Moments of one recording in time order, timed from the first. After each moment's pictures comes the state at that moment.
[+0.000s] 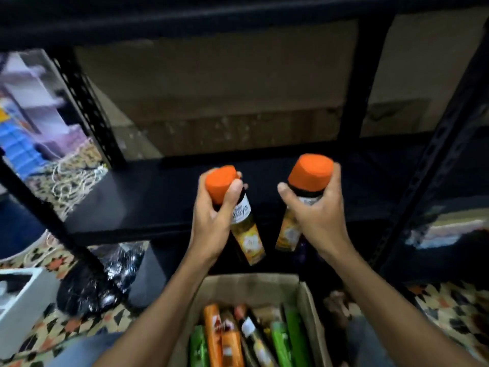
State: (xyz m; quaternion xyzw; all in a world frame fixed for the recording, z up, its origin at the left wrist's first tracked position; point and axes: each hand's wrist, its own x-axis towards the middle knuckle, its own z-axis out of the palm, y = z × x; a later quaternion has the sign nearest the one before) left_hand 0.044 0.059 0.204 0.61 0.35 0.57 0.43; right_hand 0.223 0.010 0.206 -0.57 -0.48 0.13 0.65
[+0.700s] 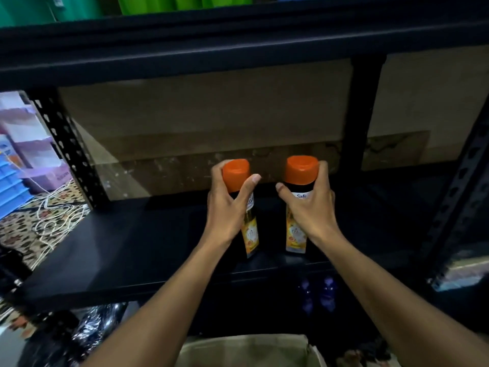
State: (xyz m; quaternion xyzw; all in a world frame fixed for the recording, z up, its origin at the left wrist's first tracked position) left_hand 0.103 0.181 0.237 0.68 0.36 0.54 0.33; right_hand 0.269 0.135 0.228 -0.59 -0.50 0.10 0.63
